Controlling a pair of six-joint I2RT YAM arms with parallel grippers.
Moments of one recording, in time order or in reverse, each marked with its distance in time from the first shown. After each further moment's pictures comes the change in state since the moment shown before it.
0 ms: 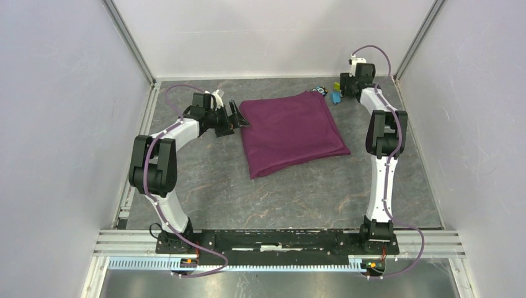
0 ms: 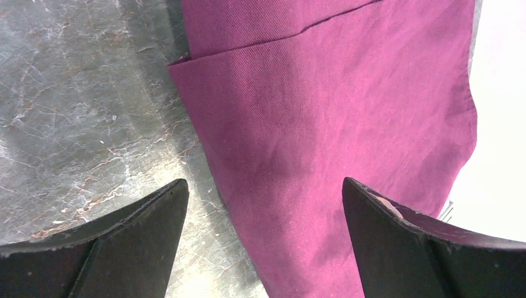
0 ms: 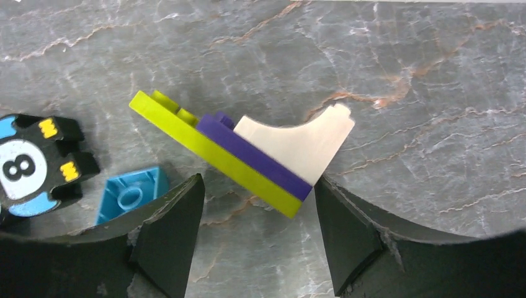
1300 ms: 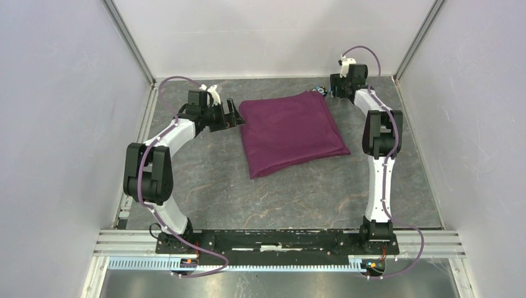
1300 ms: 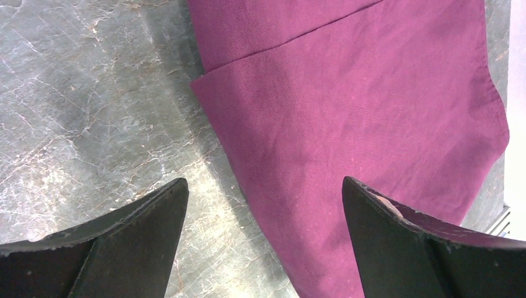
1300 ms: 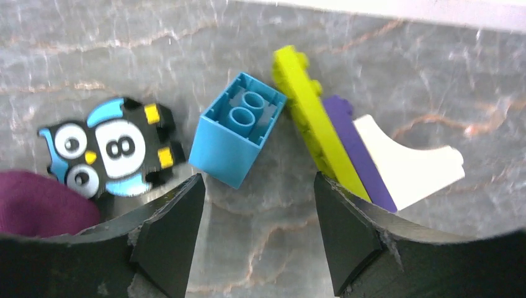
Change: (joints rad) left arm 0.005 -0.089 -0.002 -0.038 -0.076 0.138; right arm 0.050 -0.053 -0.119 0.074 -0.117 -0.019
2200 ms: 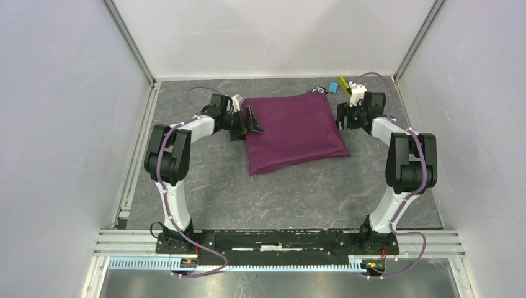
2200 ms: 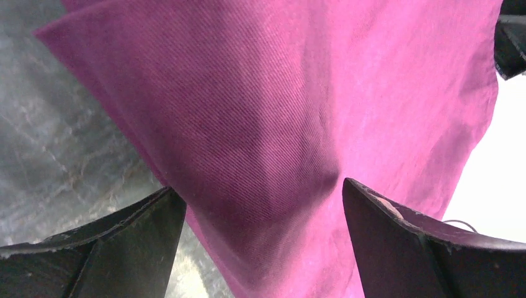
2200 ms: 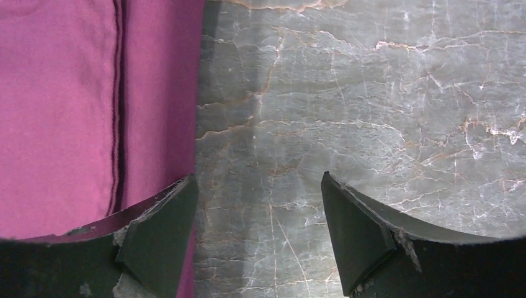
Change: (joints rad) left arm -0.108 0.245 0.092 0.010 0.146 -0.130; right arm -0.043 -0.640 -0.835 0.130 -0.180 -0.062
